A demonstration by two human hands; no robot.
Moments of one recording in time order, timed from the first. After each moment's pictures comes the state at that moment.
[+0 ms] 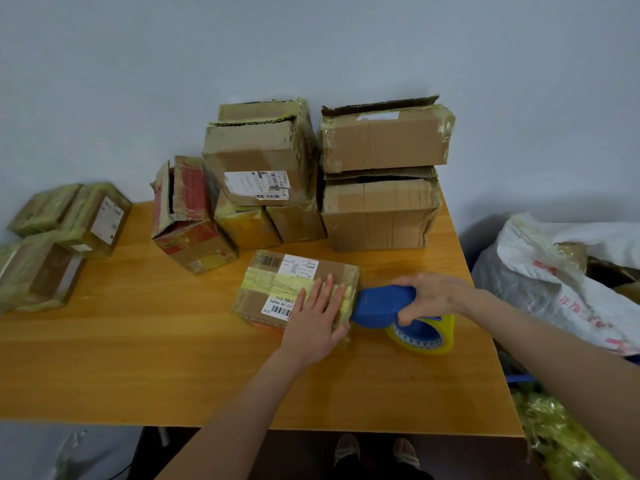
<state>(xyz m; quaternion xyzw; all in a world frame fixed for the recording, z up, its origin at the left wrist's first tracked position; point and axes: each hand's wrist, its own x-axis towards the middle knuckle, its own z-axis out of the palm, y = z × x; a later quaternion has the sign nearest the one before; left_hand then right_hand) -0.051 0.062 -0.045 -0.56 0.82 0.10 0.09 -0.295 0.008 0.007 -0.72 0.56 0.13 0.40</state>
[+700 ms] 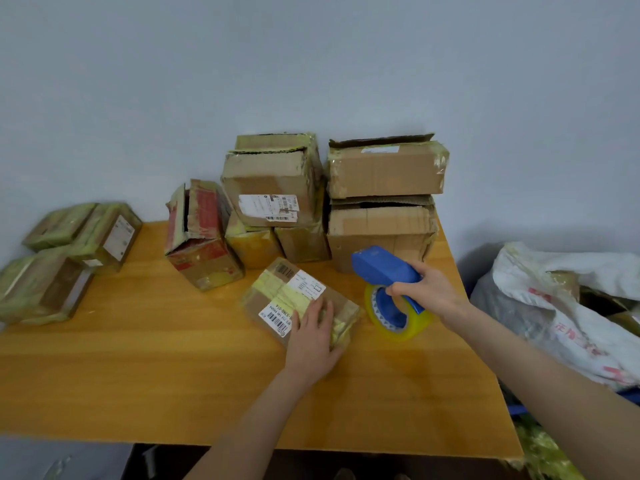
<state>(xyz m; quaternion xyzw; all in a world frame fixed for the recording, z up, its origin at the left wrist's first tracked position) -0.052 0.073 -0.028 -0.63 0.77 0.09 0.05 -0.283 0.017 0.031 -0.52 0.63 -0.28 0.51</state>
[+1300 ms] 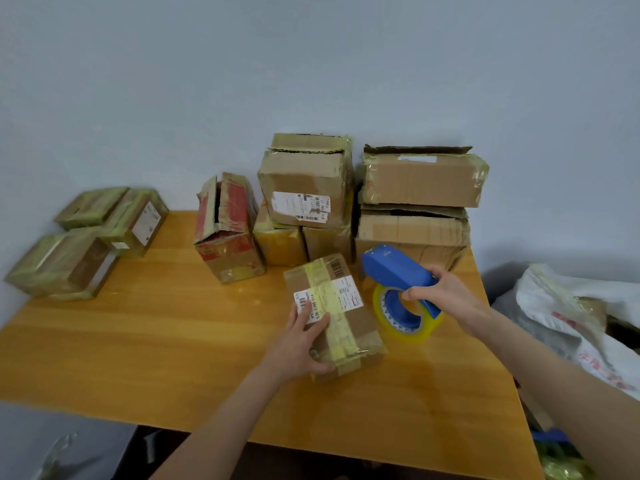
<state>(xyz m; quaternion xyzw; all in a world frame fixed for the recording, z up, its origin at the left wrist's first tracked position) 0.019 0.079 -0.014 -0.63 0.74 0.21 0.09 -0.263 0.006 0.041 -0.53 0.62 -0.24 0.52</state>
